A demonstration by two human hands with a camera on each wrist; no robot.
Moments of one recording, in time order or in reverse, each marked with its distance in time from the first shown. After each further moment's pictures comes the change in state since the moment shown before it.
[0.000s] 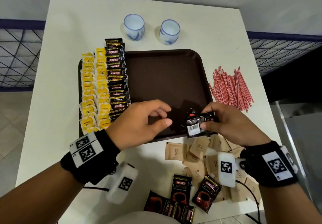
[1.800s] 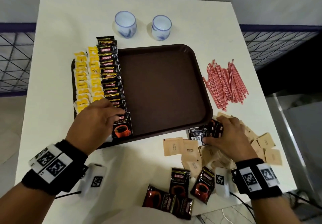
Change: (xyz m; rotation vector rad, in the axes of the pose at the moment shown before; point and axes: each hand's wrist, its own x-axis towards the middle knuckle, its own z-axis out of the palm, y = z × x) left_hand -0.040 -0.063 -0.036 0.558 0.255 0.070; right_hand -0.027 0.089 0.036 -0.440 0.310 0.369
